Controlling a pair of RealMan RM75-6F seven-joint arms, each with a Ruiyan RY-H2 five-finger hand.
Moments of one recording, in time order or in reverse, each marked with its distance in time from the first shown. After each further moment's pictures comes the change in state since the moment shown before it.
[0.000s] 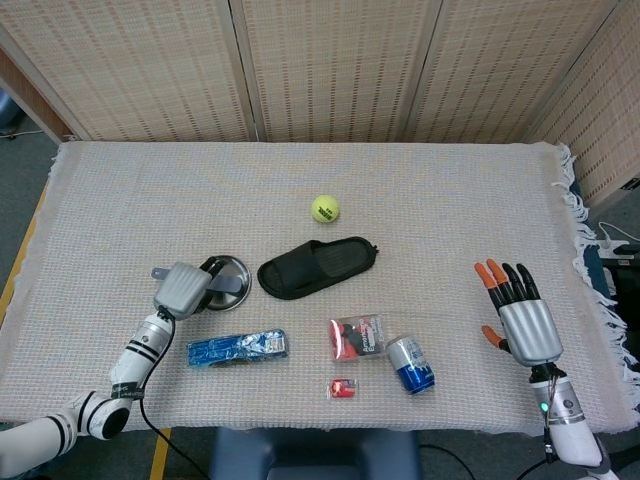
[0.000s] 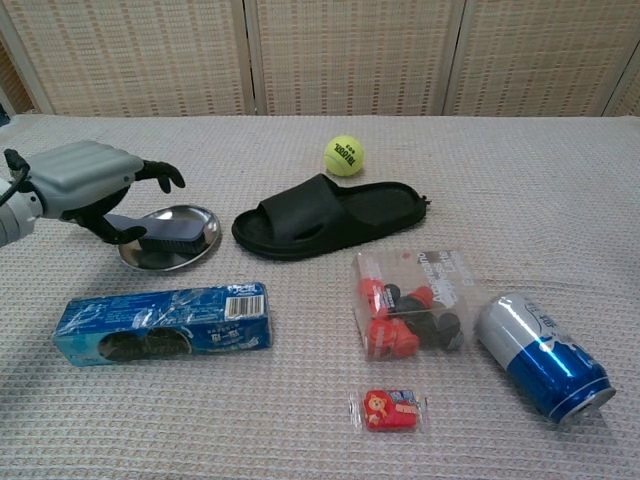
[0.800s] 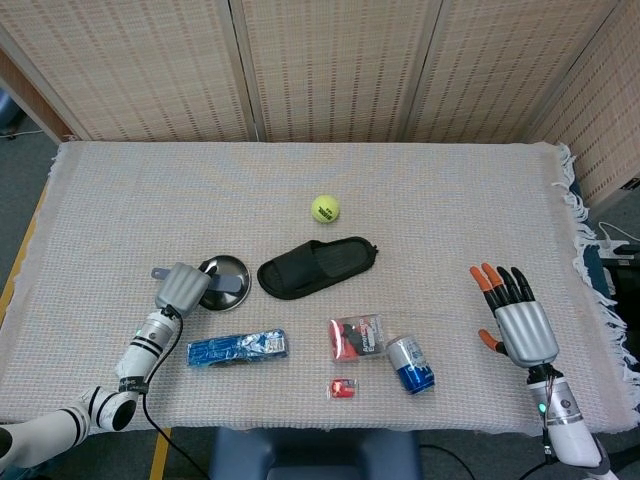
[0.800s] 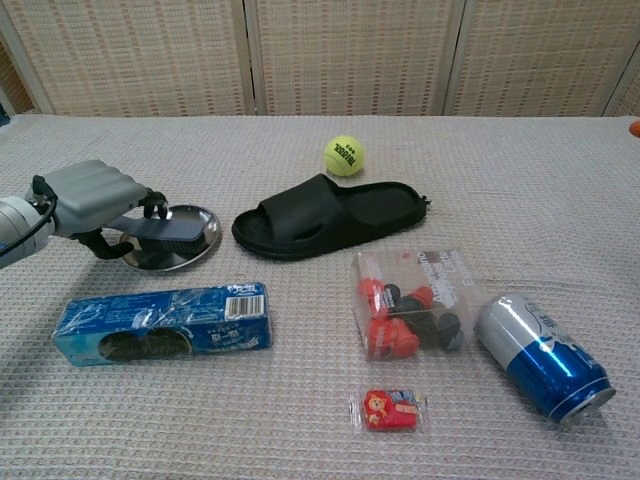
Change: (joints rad) left arm -0.040 -0.071 0.053 0.144 -0.074 -0.029 0.161; right arm -0.005 0.014 0.008 -0.027 -0.003 -0.043 0.000
